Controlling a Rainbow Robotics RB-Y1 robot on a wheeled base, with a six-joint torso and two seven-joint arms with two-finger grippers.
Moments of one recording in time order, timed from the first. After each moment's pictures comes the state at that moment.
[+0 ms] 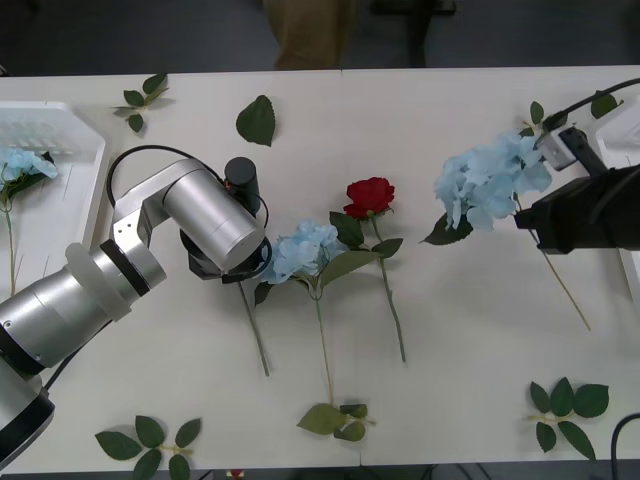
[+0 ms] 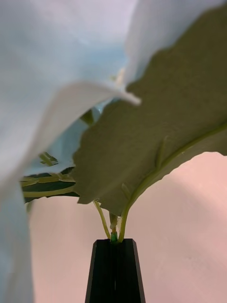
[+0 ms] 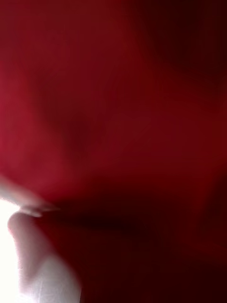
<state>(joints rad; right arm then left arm) -0.28 -0.46 -0.32 -1.93 -0.91 1.63 2.00 -0.71 0.45 -0.73 -1.35 0.47 1.38 -0.61</state>
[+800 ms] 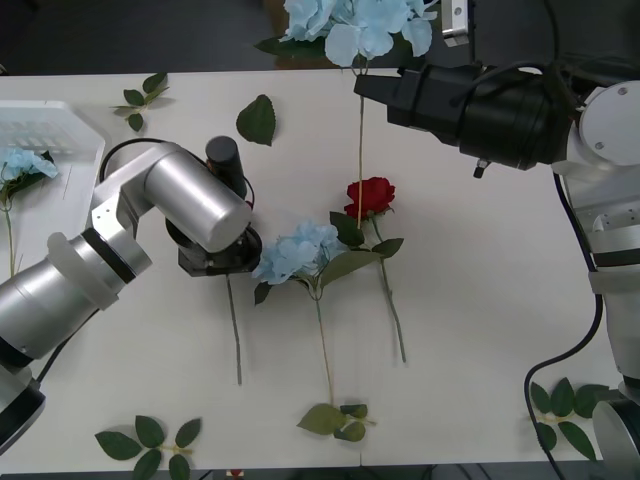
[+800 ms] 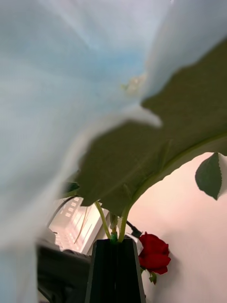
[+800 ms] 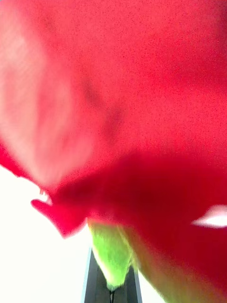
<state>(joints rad) -0.53 -0.34 -0.01 -1.68 -1.43 1.00 1.78 -0.72 0.48 -0.65 -1.39 0.57 1.47 -0.74</state>
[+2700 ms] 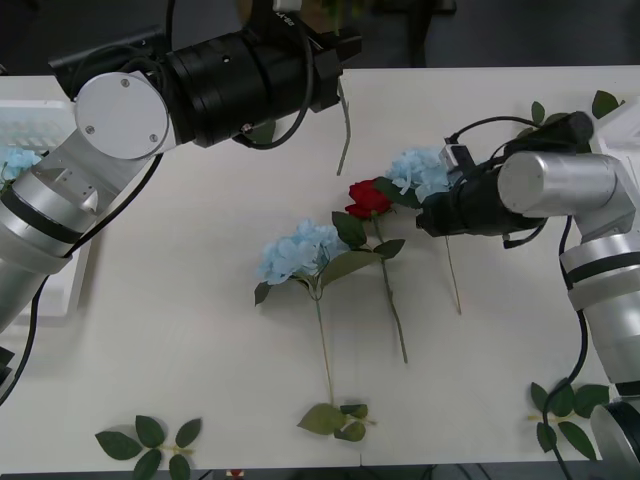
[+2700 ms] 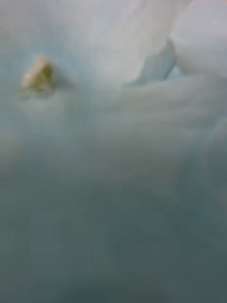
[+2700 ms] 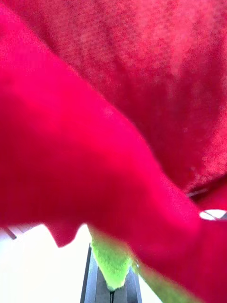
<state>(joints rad) -0.53 -0.34 0.03 -1.37 -0.65 1.28 1.63 -0.72 0.56 -0.45 -1.65 1.57 0.44 -2.30</state>
